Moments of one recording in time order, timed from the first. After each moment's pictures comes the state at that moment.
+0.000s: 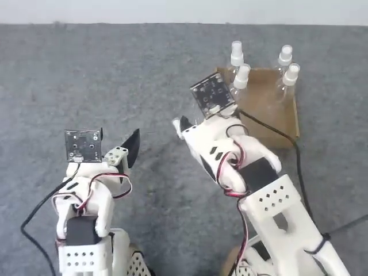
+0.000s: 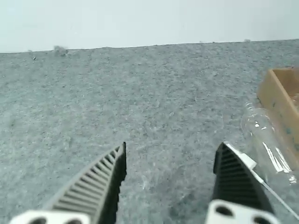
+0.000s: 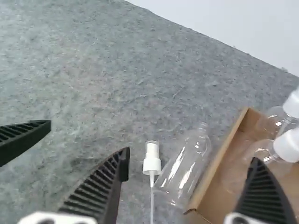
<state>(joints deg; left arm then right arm) -8.7 -90.4 78.9 51.0 1.6 -33.8 -43.1 39.8 45.4 3.0</state>
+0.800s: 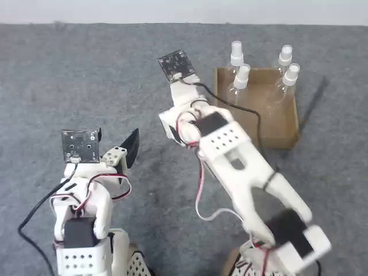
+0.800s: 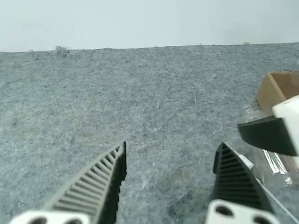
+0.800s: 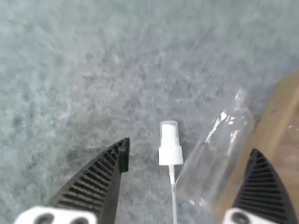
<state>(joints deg) -8.9 -90.4 76.4 53.5 2.2 -35.7 -3.8 16.8 45.5 -4.8</state>
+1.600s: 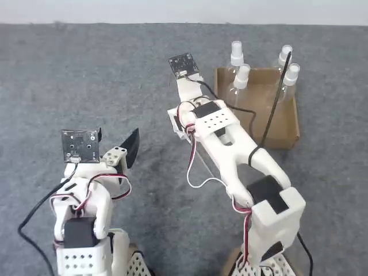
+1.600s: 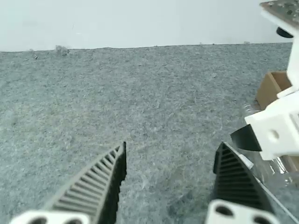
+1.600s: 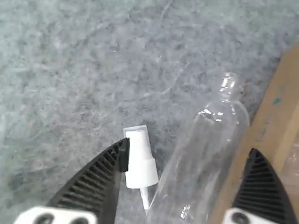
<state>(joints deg) -8.9 -90.4 76.4 53.7 2.2 -30.7 15.9 8.8 41.2 -5.7</state>
